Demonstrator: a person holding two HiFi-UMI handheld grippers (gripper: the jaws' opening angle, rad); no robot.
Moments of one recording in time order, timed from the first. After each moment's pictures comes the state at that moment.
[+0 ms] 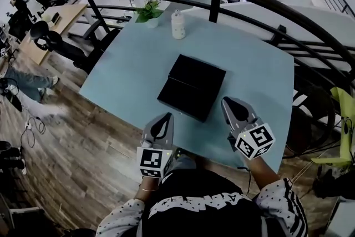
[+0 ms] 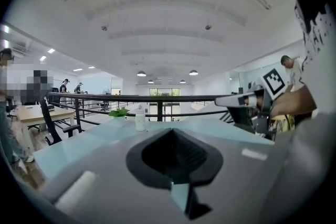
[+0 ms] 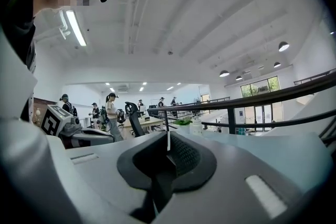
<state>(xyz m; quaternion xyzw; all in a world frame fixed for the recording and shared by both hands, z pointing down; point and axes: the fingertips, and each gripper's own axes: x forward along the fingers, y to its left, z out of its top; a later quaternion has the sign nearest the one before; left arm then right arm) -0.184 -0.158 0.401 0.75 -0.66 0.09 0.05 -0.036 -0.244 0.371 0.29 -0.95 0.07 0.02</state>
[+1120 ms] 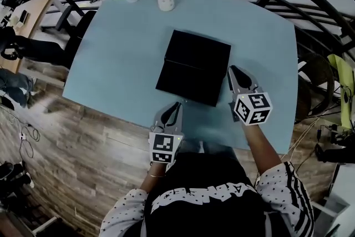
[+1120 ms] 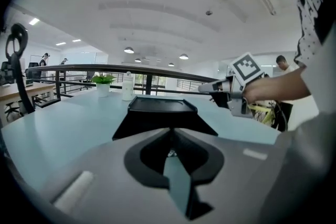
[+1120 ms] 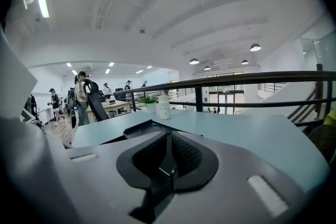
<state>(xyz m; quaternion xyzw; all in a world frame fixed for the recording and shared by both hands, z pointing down) -0.217 -0.213 0.541 0.79 -0.57 0.14 0.16 -0.065 -0.353 0.493 0.46 -0.87 0.11 0.13</state>
